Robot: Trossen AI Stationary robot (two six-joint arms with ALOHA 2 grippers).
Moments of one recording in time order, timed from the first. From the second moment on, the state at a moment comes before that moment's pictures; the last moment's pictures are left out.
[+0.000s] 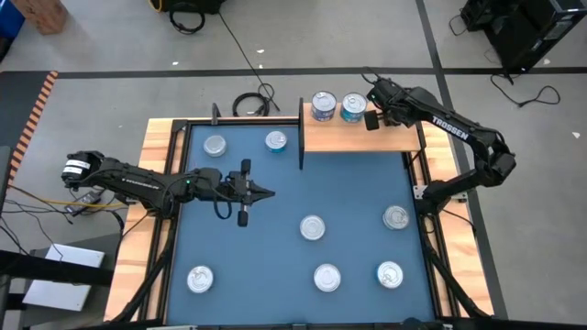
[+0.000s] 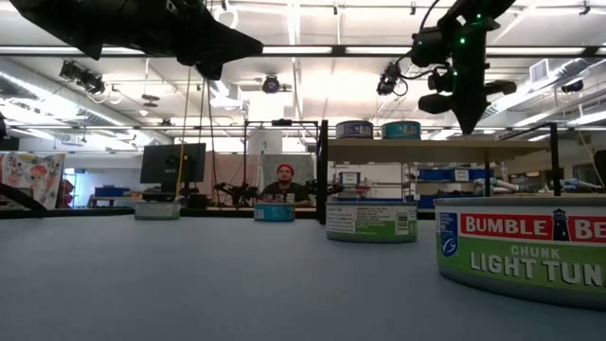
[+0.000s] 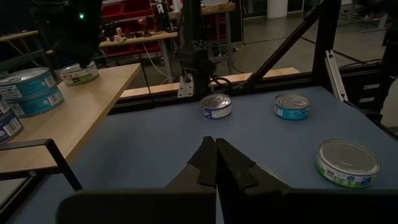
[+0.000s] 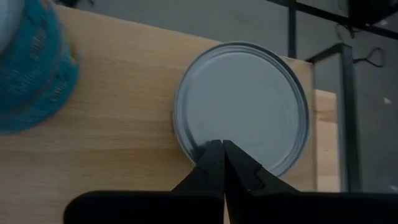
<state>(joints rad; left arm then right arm) -0.06 1.12 0.51 0.50 -0.07 0.13 -0.82 1.40 1.25 -1.11 0.47 0.54</state>
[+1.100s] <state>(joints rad) -0.06 1.12 0.51 0.50 -0.07 0.13 -0.54 1.13 1.06 -0.71 0.42 0.32</state>
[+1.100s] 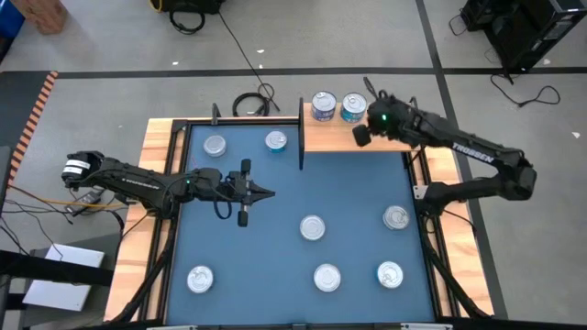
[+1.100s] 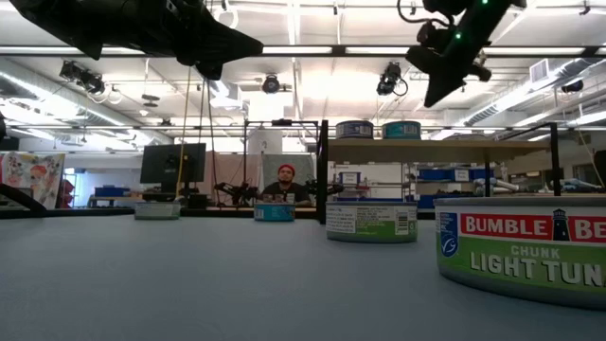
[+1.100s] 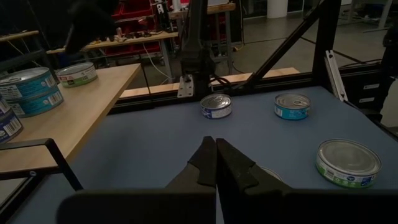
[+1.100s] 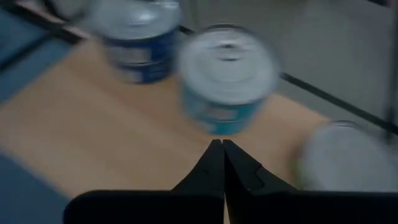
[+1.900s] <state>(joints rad) -0.06 1.12 0.51 0.57 -0.07 0.08 0.03 0.93 0.47 0.15 0.48 0.18</state>
